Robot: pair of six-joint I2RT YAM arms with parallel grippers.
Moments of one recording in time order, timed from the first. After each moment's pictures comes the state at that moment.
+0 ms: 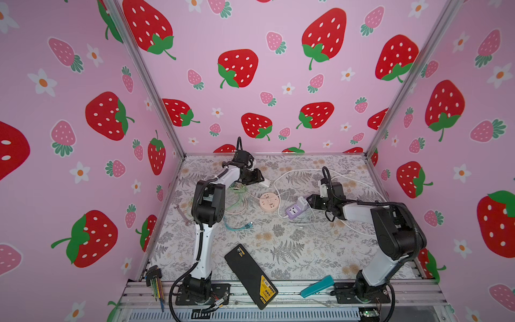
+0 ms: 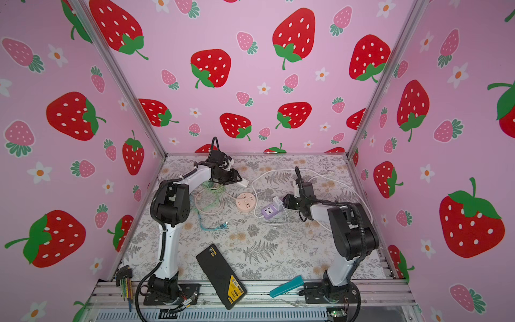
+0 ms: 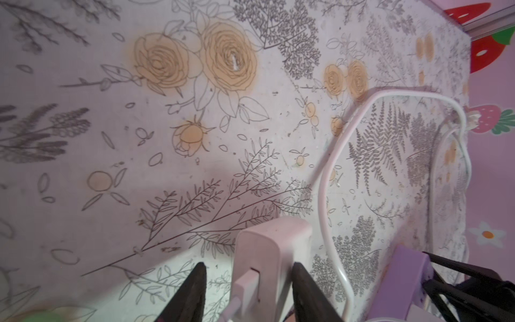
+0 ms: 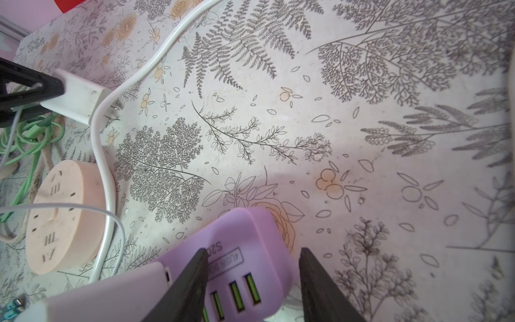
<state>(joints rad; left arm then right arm) -0.24 2.34 1.88 -0.58 0.43 -0.31 0.36 1.73 0.78 0.16 -0.22 0.45</state>
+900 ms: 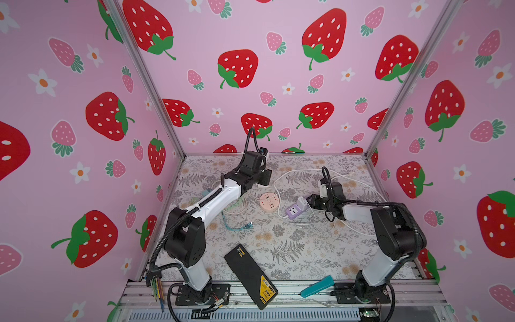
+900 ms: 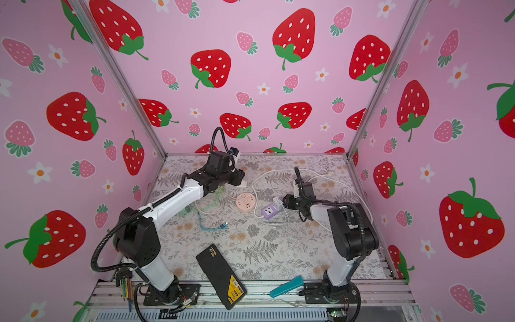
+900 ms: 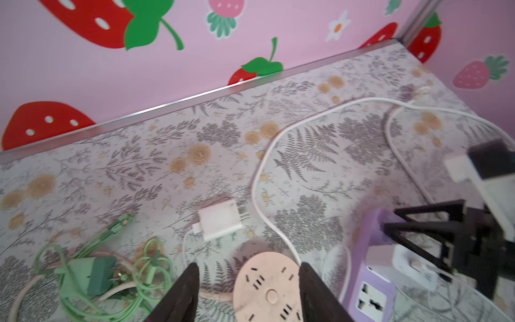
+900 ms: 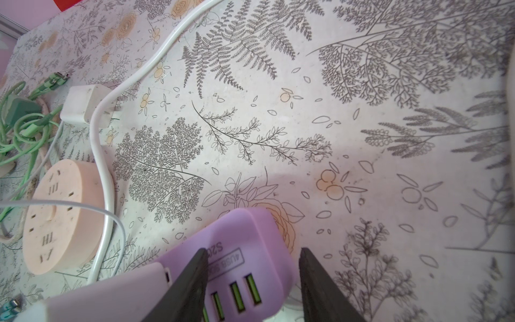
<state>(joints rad) -0.53 1.70 1.41 -0.35 -0.02 -0.06 0.36 1.73 0.78 0.16 -0.21 0.45</state>
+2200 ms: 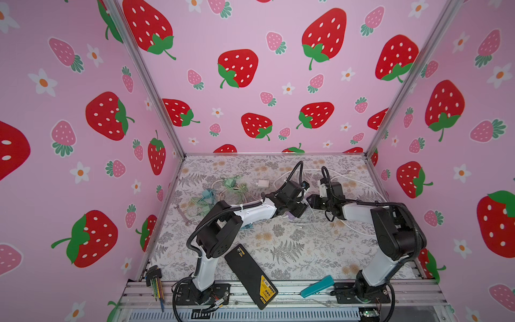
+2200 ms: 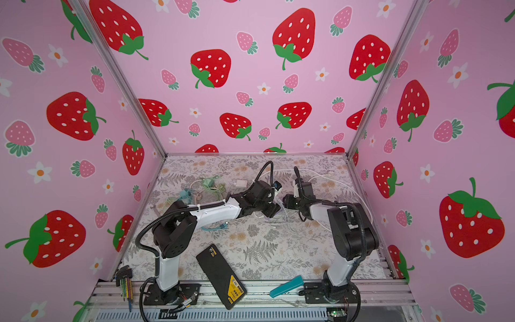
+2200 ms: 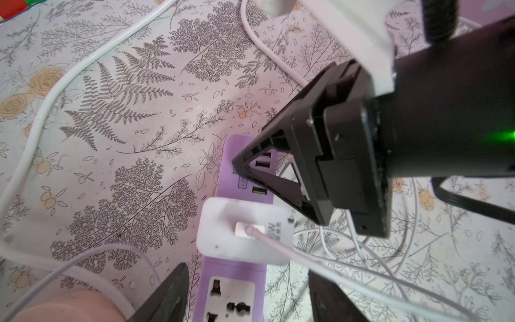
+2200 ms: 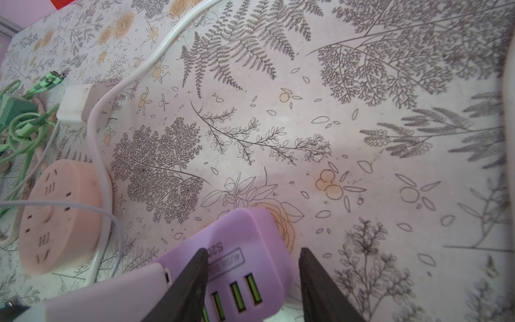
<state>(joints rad) -0.84 2.01 1.40 -0.17 0.05 -0.01 0.36 1.73 0.78 0.15 -0.19 0.45</state>
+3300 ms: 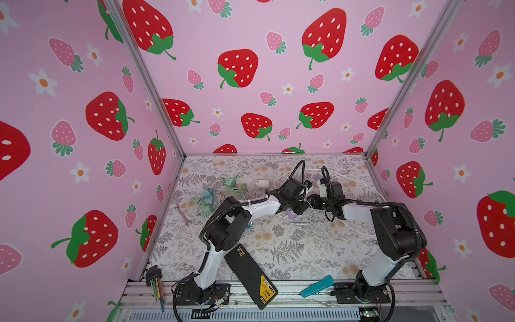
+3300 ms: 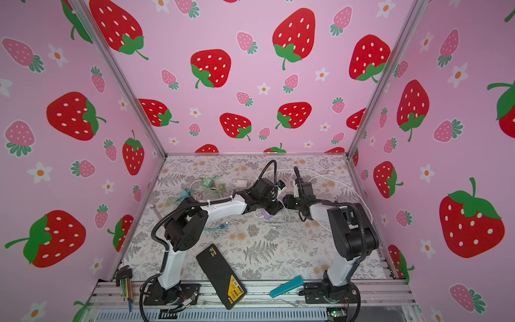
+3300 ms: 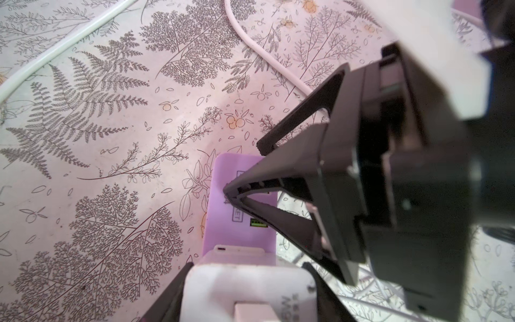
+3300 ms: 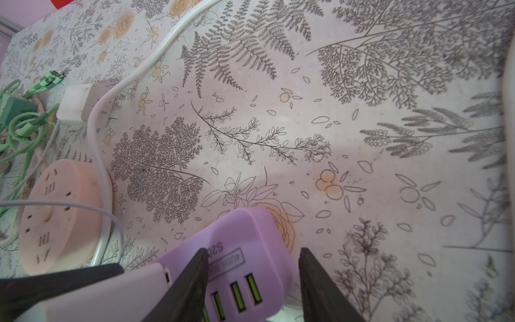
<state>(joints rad) -0.81 2.12 1.51 -0.17 0.13 0.02 0.36 1.73 0.79 0.15 -0.19 0.45</state>
